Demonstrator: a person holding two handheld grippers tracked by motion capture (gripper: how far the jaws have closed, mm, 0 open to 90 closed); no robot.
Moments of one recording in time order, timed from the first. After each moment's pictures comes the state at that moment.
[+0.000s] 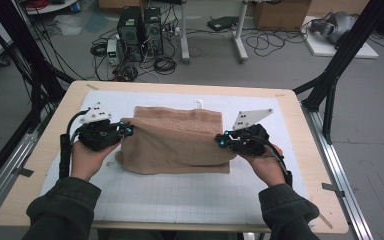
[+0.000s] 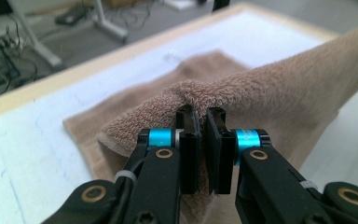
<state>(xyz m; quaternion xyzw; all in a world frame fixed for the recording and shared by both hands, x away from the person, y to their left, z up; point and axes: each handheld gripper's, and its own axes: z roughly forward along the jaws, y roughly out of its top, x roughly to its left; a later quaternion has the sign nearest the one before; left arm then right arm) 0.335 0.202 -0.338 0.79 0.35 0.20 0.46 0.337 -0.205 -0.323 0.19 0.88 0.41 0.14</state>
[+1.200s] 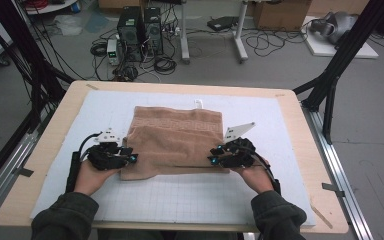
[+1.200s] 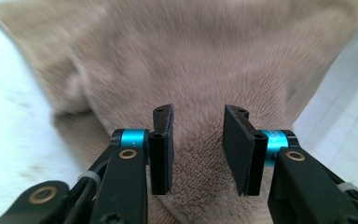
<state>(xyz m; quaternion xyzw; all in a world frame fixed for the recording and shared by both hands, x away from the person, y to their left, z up) 0.333 0.209 -0.420 0.83 0.37 0.11 0.40 0.350 -0.194 -0.396 0.20 0.90 0.39 0.06</state>
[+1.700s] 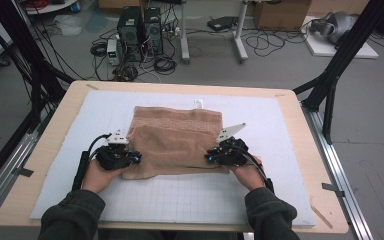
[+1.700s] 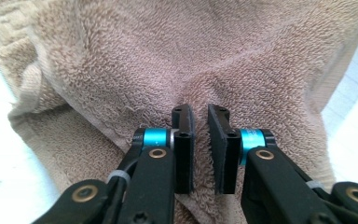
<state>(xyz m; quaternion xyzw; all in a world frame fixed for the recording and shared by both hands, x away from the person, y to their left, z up) 0.335 0.202 -0.422 0.84 0.35 0.11 0.39 0.362 -0.188 -0.413 0.22 0.90 0.38 0.06</state>
